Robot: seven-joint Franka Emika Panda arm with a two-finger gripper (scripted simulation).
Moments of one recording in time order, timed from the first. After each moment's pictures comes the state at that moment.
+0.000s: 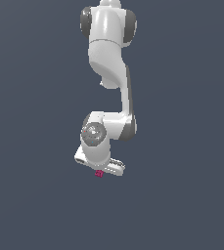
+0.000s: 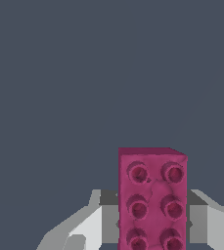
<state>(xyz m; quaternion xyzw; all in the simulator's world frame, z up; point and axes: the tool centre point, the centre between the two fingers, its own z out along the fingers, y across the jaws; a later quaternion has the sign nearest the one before) 0.102 -0.048 0.034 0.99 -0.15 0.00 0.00</state>
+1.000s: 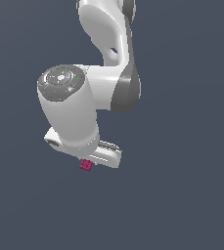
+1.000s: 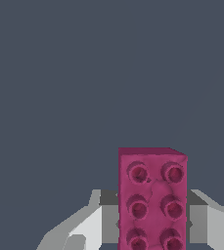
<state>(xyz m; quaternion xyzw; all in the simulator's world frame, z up) 0.134 -0.073 0.215 0.99 -0.15 0.00 0.00</state>
